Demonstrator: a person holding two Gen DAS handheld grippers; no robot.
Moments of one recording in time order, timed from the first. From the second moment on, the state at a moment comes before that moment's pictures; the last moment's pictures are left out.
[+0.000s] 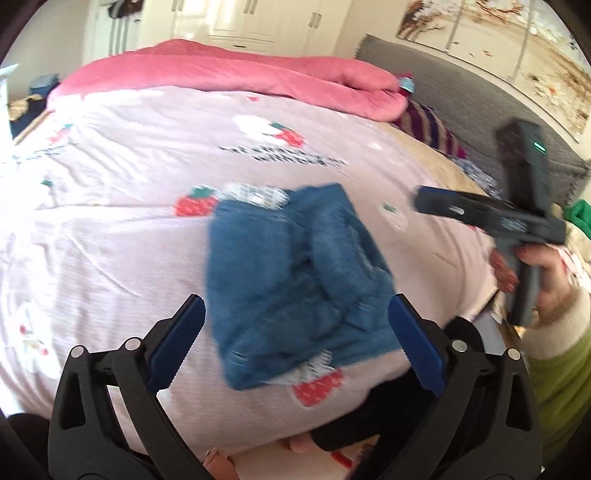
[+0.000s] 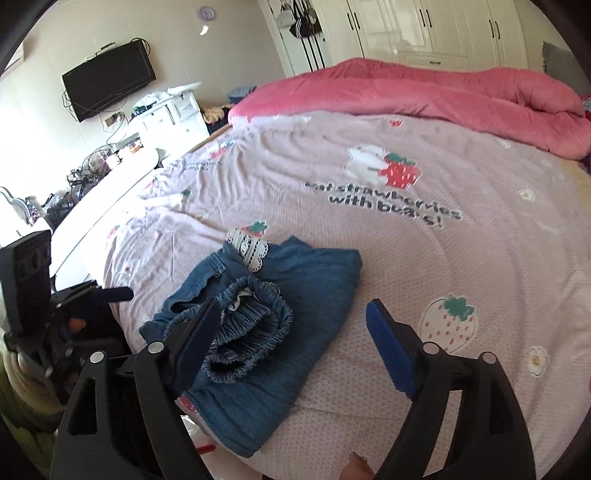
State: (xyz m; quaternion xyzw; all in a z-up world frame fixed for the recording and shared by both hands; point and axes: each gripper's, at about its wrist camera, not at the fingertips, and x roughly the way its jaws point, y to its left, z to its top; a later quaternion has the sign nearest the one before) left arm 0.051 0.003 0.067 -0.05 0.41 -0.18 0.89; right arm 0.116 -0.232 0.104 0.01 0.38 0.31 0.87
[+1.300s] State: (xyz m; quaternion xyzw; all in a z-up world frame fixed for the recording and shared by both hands) left arm 0.138 0.037 0.023 -0.06 0.45 -0.11 0.88; right arm 0.050 -0.119 0.048 -0.15 0.39 0.43 0.80
